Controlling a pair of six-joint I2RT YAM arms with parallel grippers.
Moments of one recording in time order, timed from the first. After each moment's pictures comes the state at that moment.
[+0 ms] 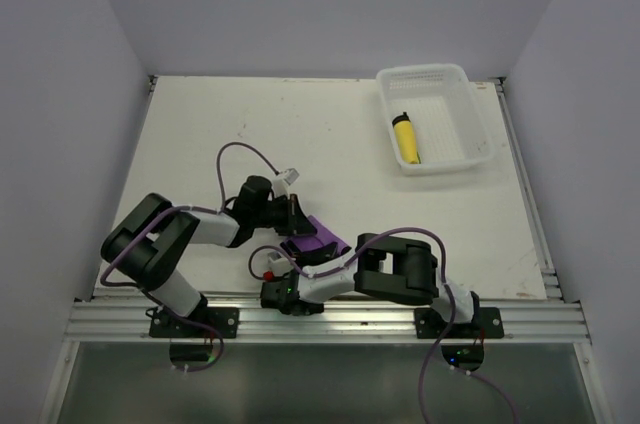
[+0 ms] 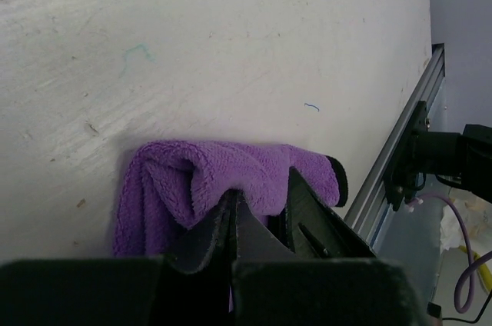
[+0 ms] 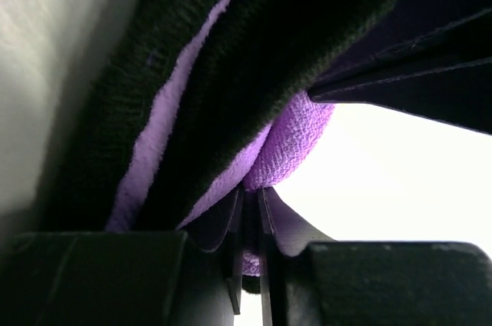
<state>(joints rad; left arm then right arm) -0.54 1.60 0.48 0.48 0.58 -0.65 1.46 2.18 1.22 -0.69 1.11 -0.03</state>
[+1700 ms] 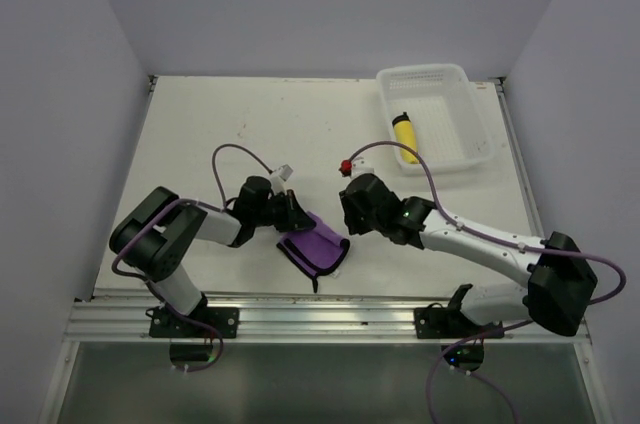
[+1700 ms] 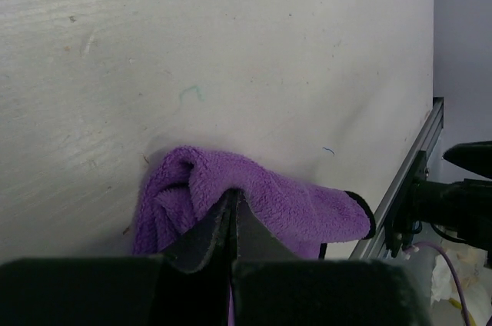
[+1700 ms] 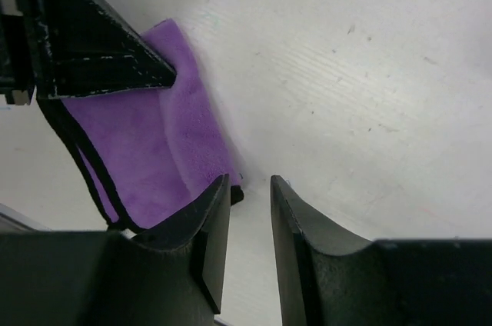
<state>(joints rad) -0.52 1.68 0.48 0.58 0.48 -0.74 0.96 1.29 0.88 -0.43 0.32 0.42</state>
